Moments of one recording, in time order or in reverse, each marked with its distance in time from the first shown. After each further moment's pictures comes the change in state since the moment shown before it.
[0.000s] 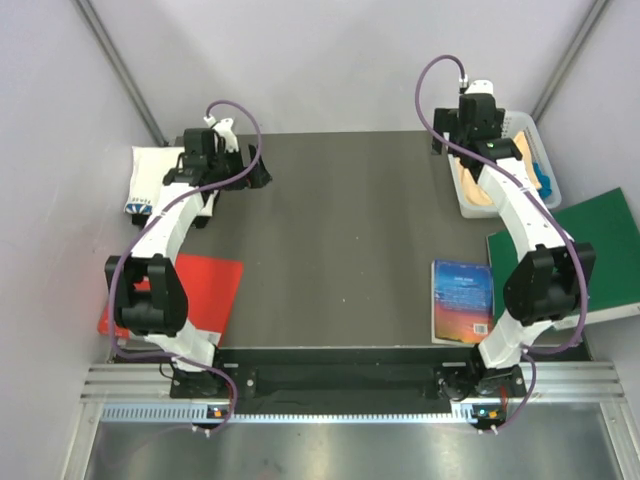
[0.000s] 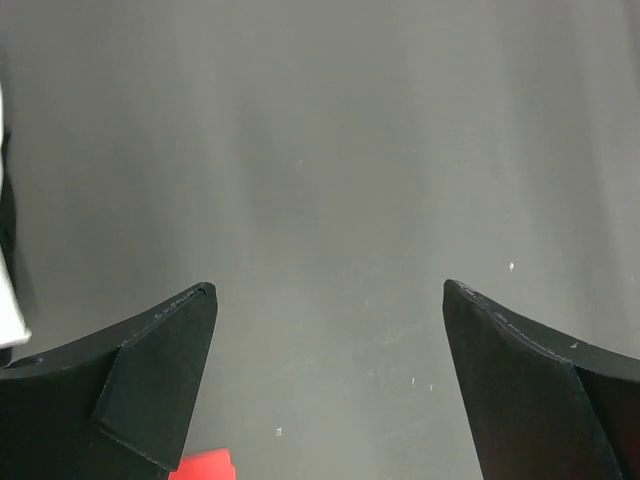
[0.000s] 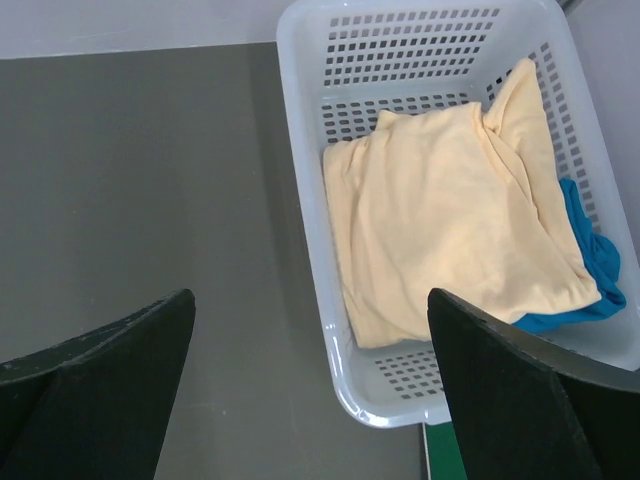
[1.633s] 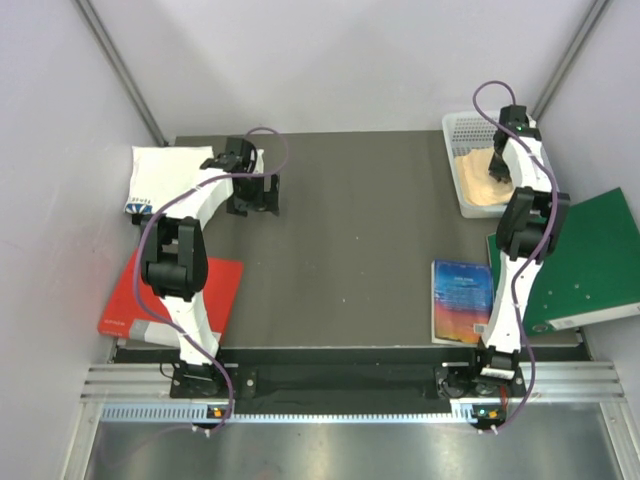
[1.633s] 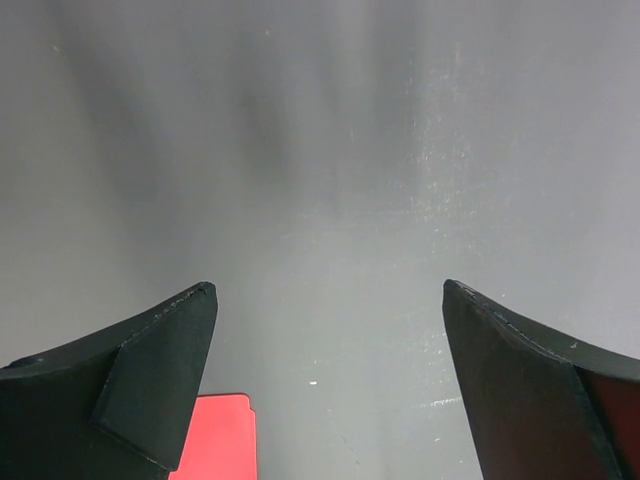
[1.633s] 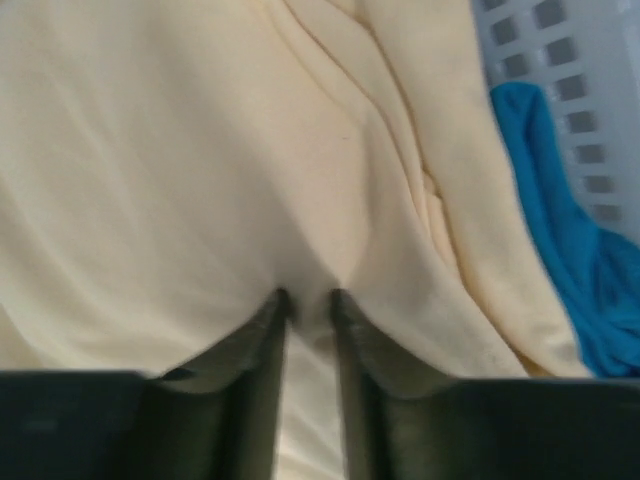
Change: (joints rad) left arm -0.098 0.315 0.166 -0.333 -0.238 0.042; right arm -0.353 0.677 0.544 -0.360 0.018 0.125
